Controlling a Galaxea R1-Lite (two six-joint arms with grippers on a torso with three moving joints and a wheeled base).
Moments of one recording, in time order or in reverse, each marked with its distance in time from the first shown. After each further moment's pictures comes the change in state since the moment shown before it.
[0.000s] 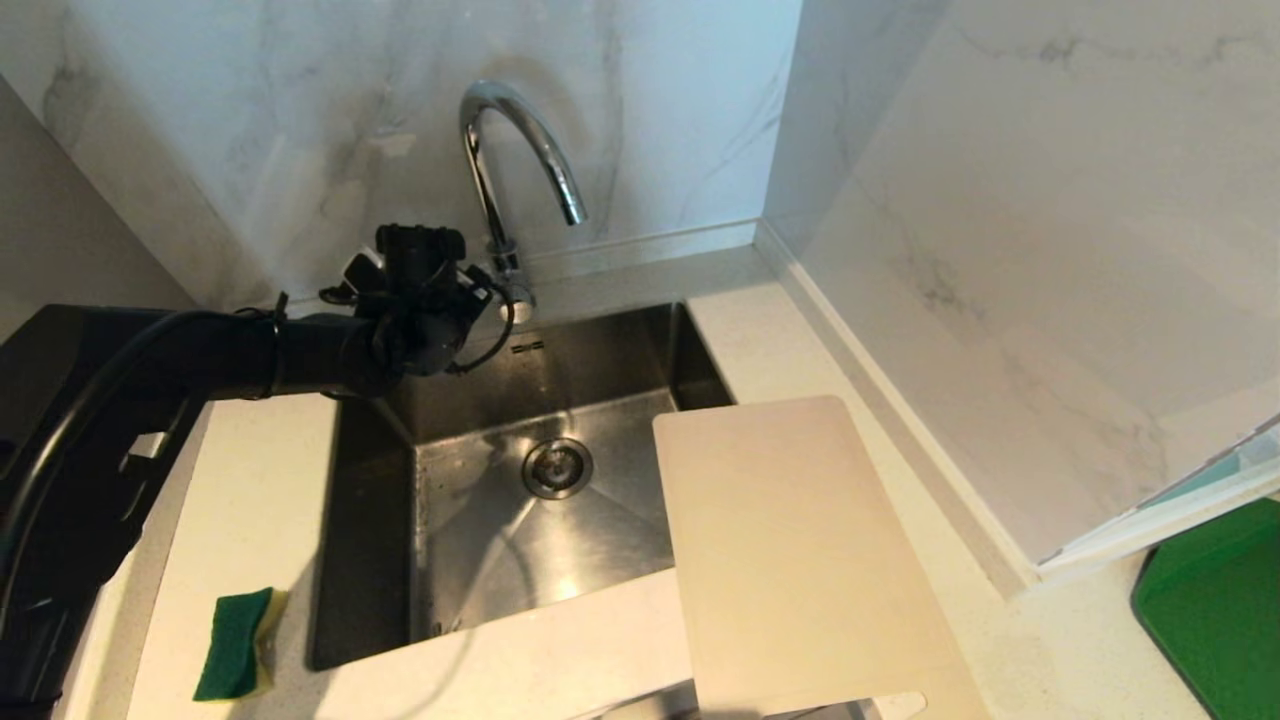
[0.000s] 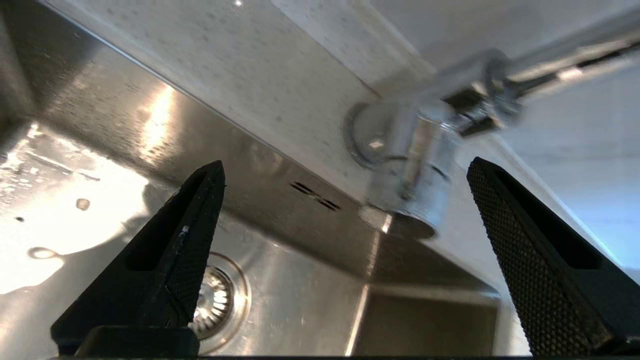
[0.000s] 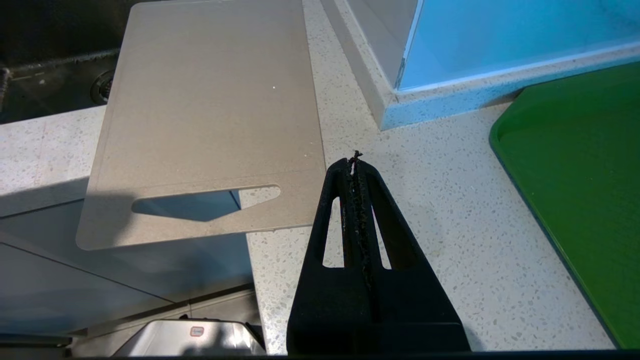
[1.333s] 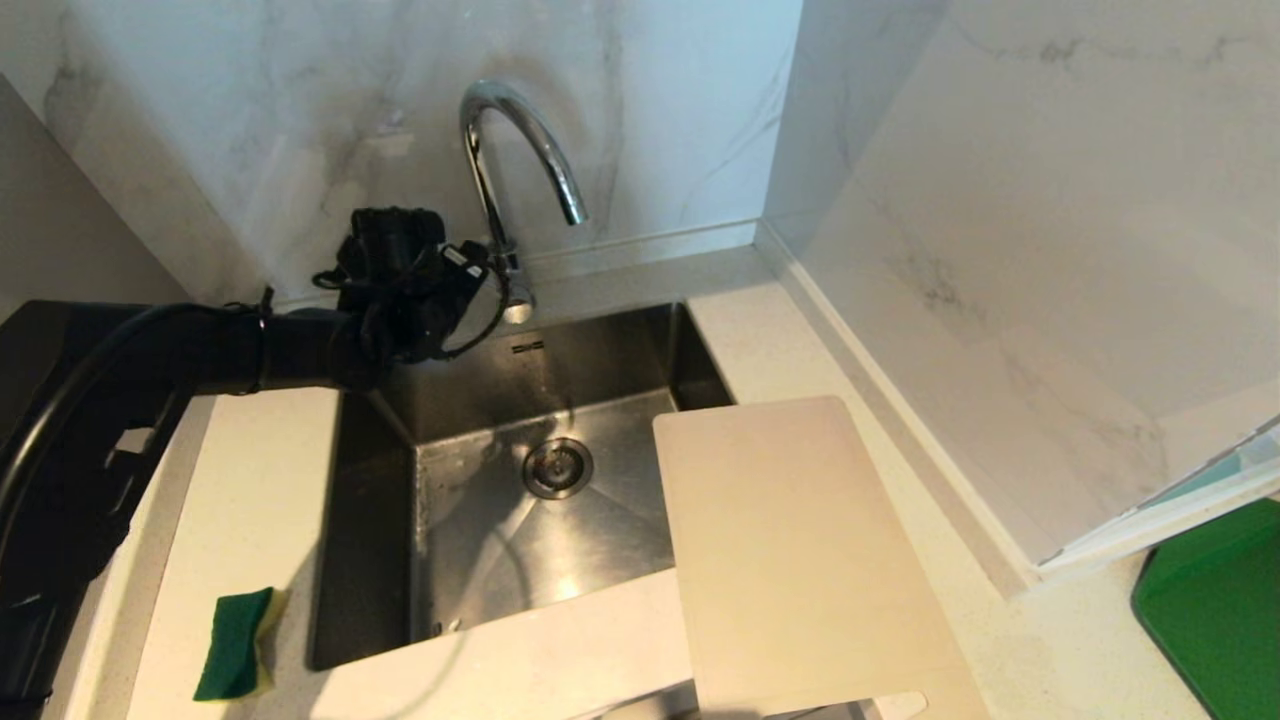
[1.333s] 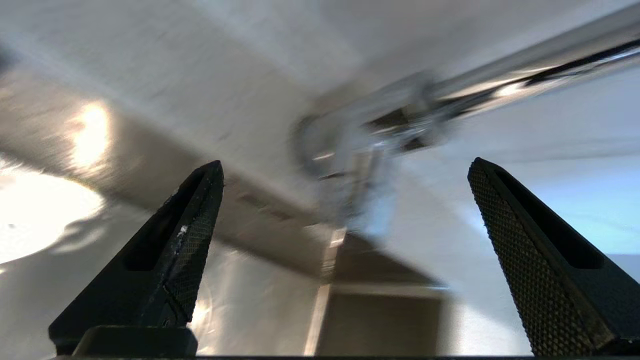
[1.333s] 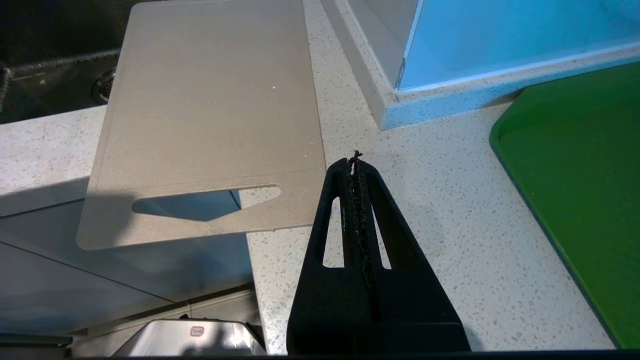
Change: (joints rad) left arm 0.016 -0.014 0.002 -0.118 -0.120 0.008; right arm 0.000 0.000 0.000 0.000 0.000 -0.001
